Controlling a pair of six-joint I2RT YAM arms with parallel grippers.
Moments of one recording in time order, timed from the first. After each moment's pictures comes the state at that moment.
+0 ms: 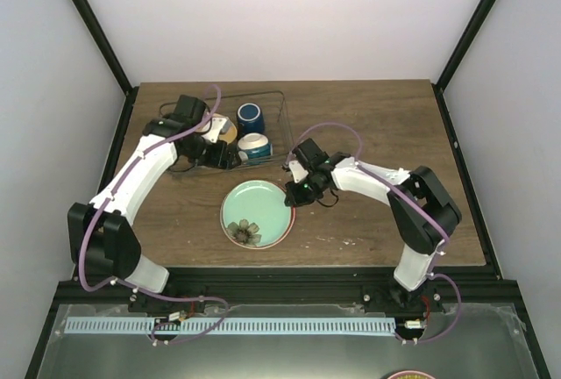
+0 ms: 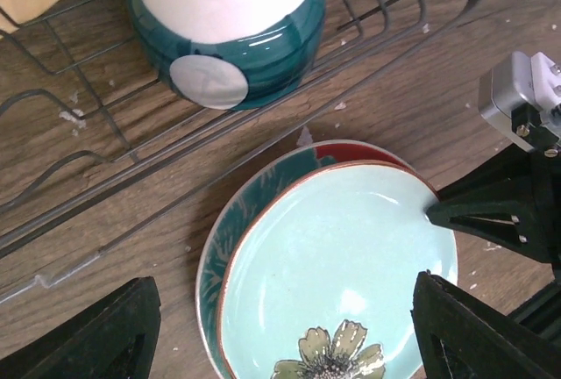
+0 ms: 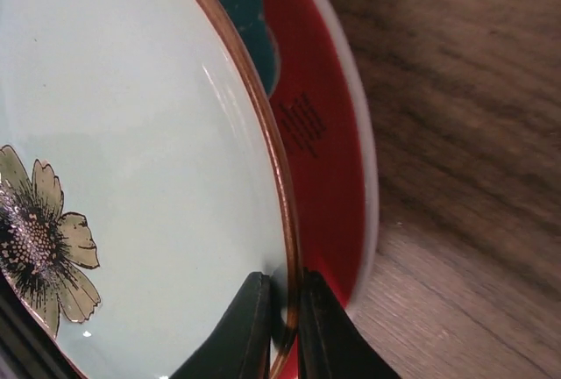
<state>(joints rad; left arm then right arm) -0.28 1.51 1.34 -0.98 0.35 -0.05 0.68 1.76 1.10 -0.54 -0.40 0.29</state>
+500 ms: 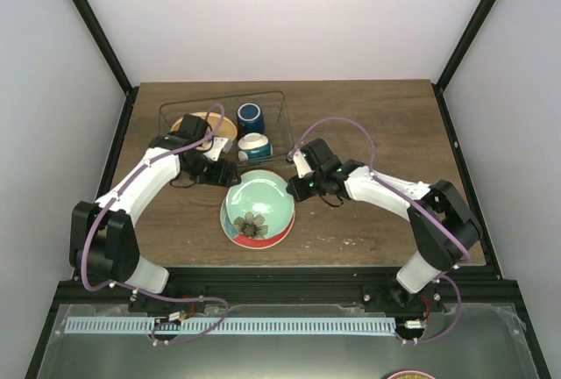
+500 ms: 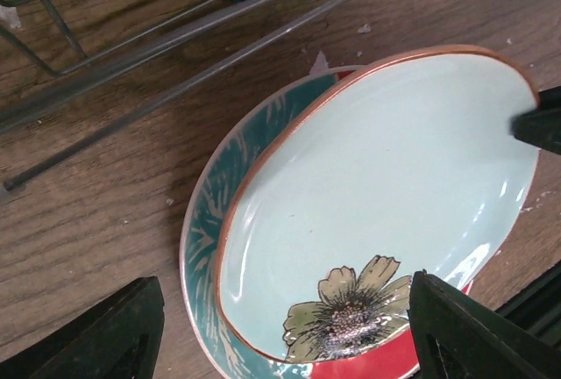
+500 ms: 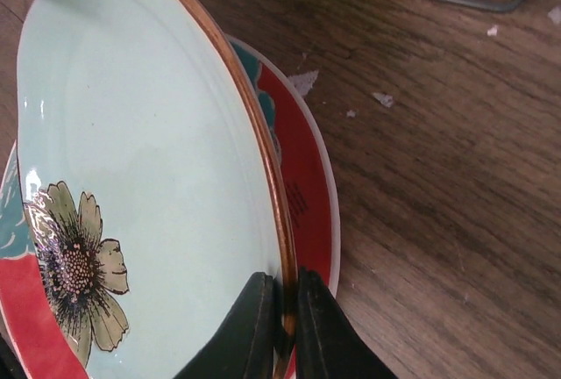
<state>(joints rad) -0.28 1.48 1.14 -0.89 0.40 -0.05 0.68 1.60 0.99 -0.33 -0.27 0.22</state>
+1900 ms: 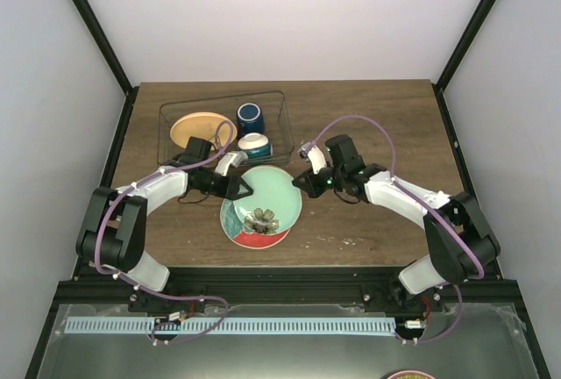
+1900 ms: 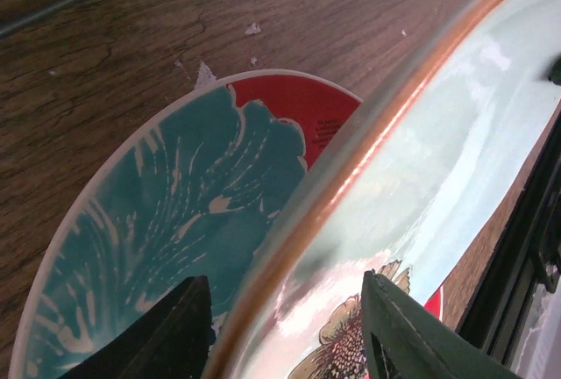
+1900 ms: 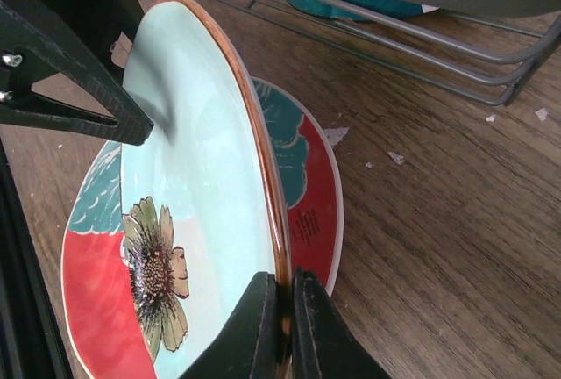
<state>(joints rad) -0.28 1.55 0.83 -0.39 0.73 -0.04 0.54 1.48 0.85 -0.15 -0.51 0.06</state>
